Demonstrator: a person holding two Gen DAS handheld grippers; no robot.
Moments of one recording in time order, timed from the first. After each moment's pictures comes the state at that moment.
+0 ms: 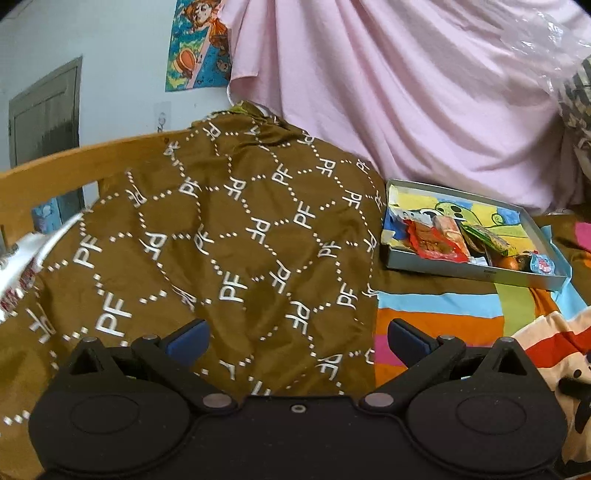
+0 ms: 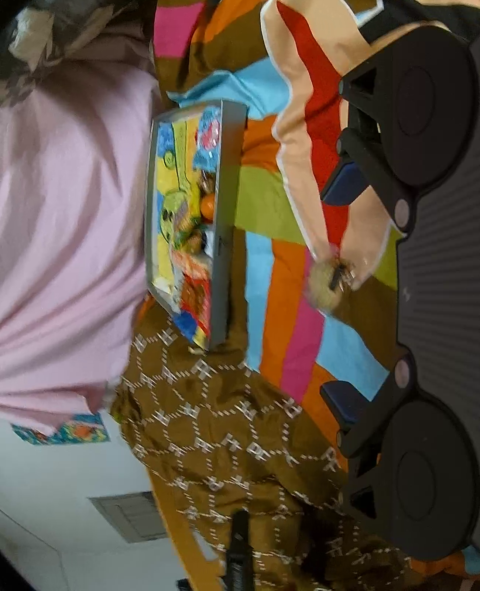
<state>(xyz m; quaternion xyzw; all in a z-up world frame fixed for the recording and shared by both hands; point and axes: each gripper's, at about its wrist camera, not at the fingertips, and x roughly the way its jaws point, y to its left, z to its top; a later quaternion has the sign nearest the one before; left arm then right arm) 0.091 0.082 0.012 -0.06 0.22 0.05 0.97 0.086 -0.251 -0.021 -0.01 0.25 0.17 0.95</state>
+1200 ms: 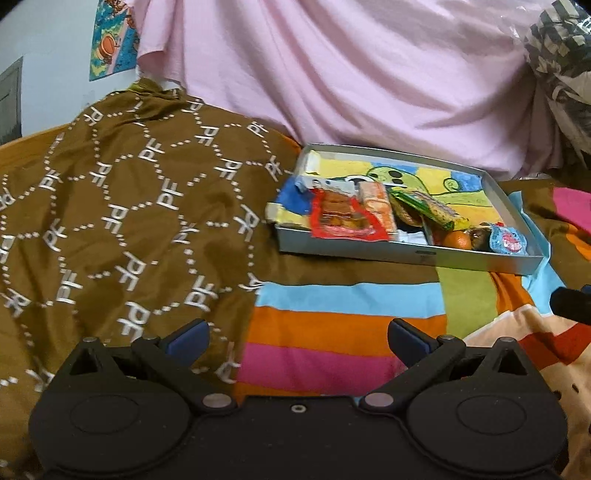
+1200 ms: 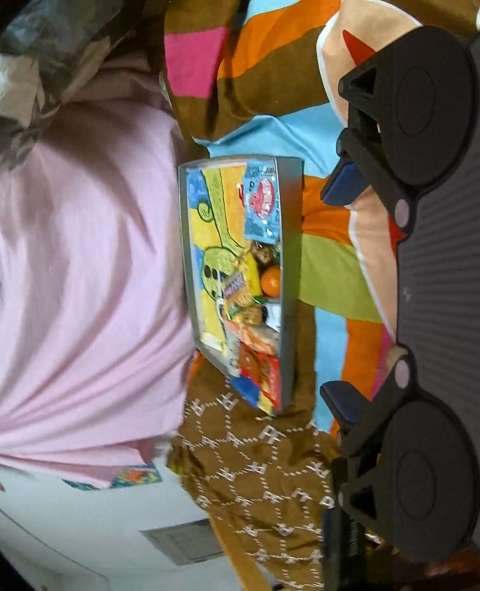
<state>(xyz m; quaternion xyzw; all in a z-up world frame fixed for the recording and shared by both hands) 0.178 -0.046 -0.014 -0.05 0.25 0.00 0.97 0.159 -0.332 0.005 0.06 0.21 0.14 0.97</state>
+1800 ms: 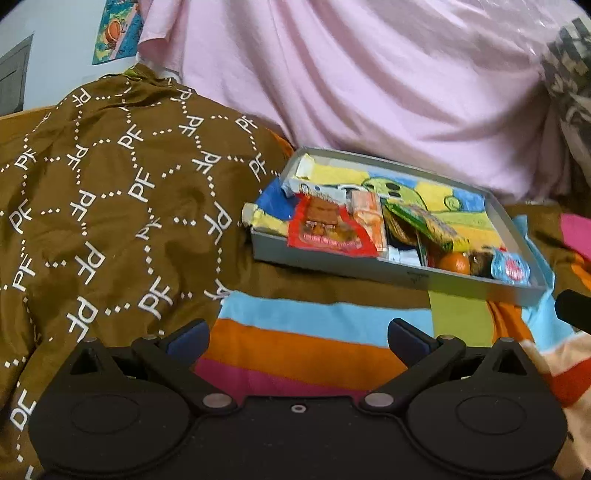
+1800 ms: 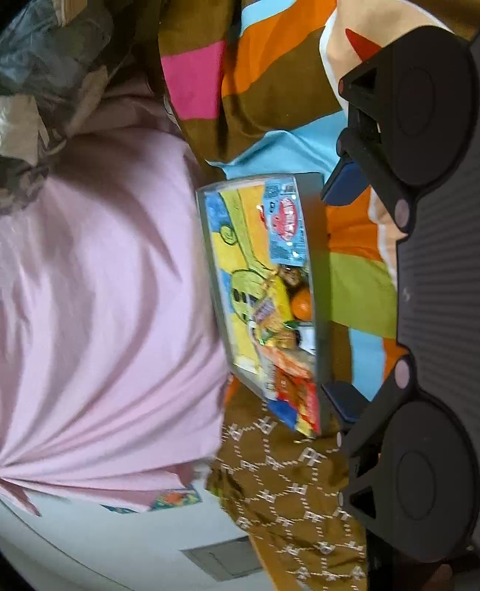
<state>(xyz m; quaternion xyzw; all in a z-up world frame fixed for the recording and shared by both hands) 0.209 -0.059 -0.026 -0.09 0.23 0.01 0.97 0.171 -0.340 -0.007 0.10 0.15 0.11 0.98</state>
